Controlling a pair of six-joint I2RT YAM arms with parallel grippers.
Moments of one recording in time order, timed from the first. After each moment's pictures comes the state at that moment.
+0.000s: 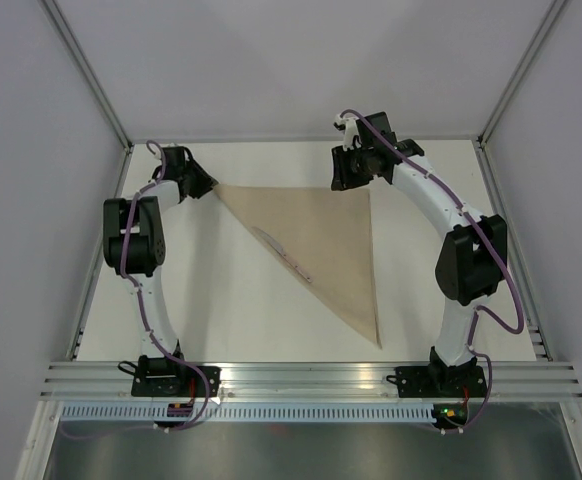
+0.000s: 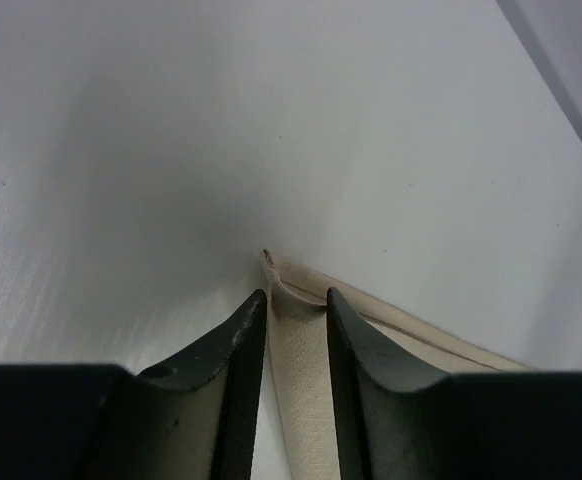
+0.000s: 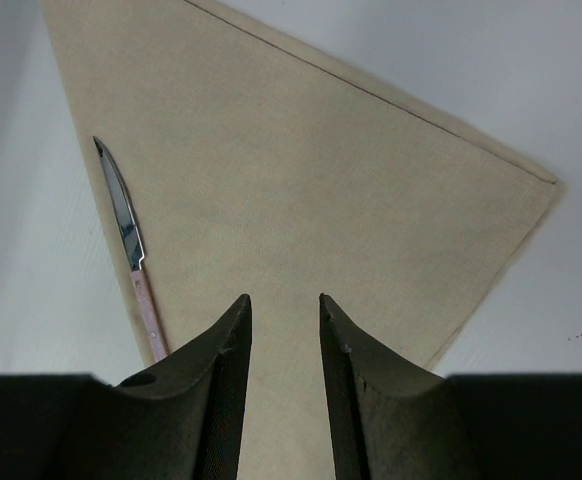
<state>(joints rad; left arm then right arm) 0.04 2.17 1.48 -0.02 0.18 -0.71 0.36 1.93 1.77 -0.68 -0.25 0.08</state>
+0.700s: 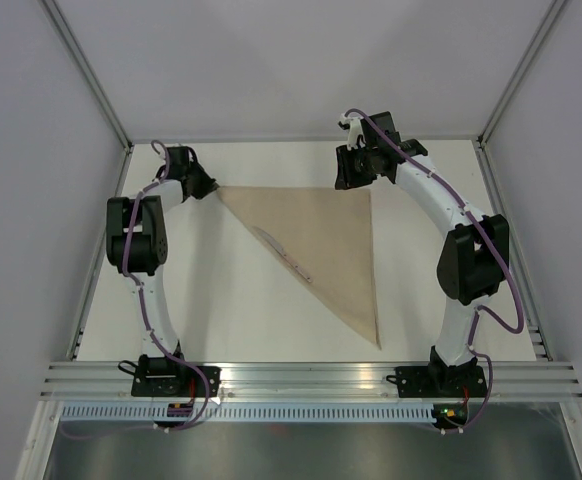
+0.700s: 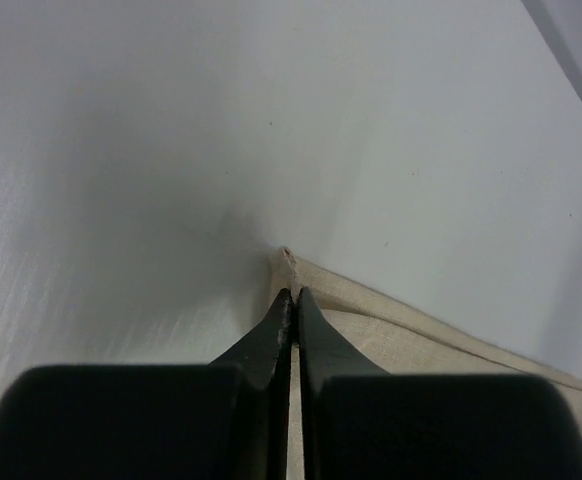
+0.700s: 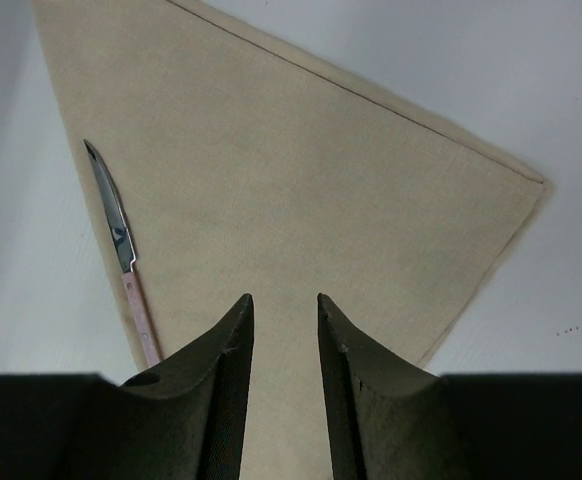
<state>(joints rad) 0.02 2.19 1.51 -0.05 0.16 -0.70 0.34 1.93 1.76 -0.67 -0.26 0.08</state>
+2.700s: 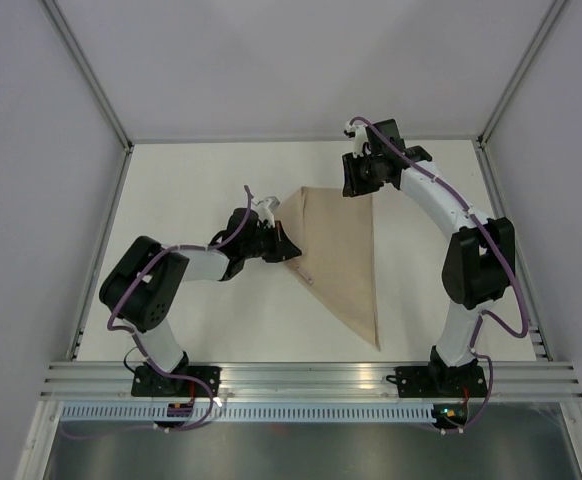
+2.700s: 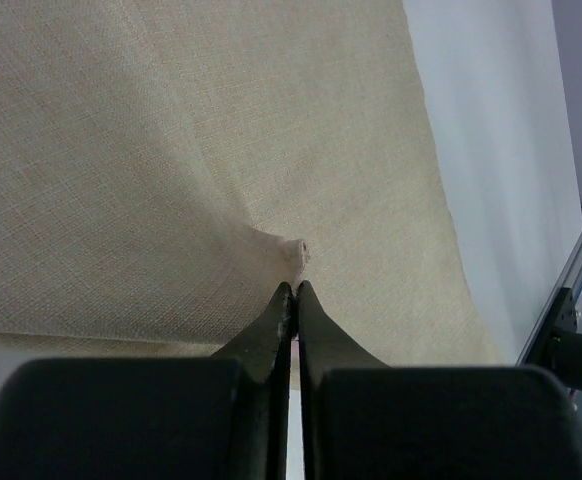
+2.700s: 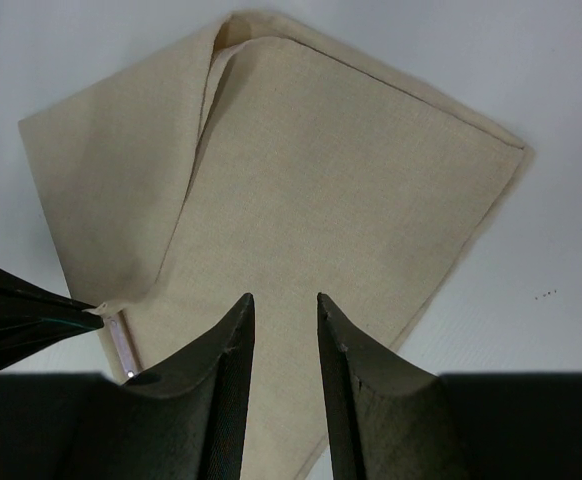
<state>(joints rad) -0.51 1.74 0.73 0.47 0.43 -0.58 0.32 1.88 1.66 -0.66 -0.23 0.05</state>
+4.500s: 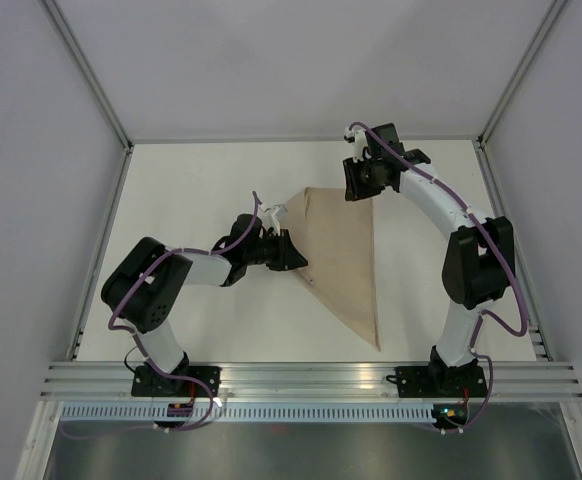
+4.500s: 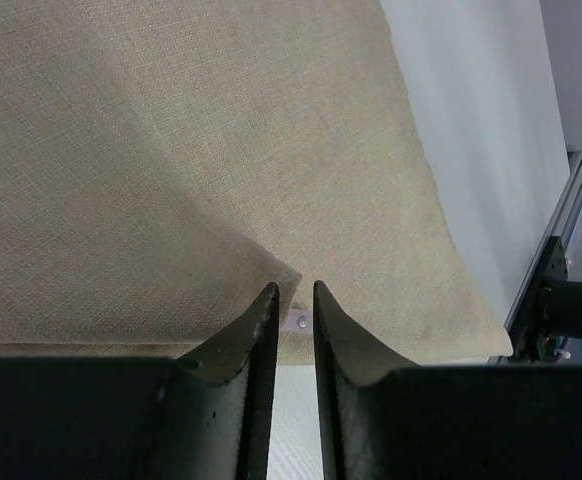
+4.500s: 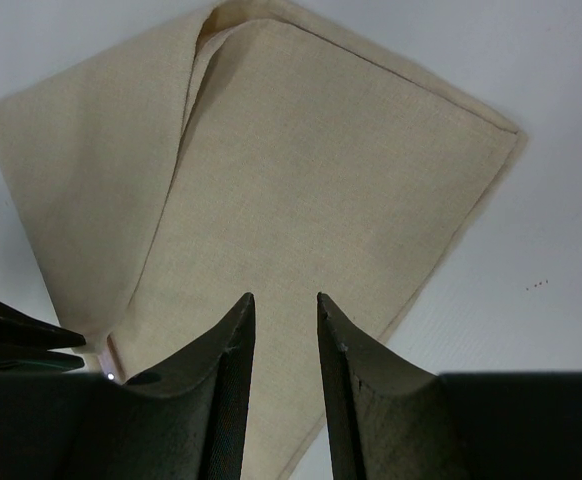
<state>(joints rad) -0.55 1.74 0.70 0.51 0.50 -0.55 0.32 1.88 1.63 -0.65 -0.20 0.02</state>
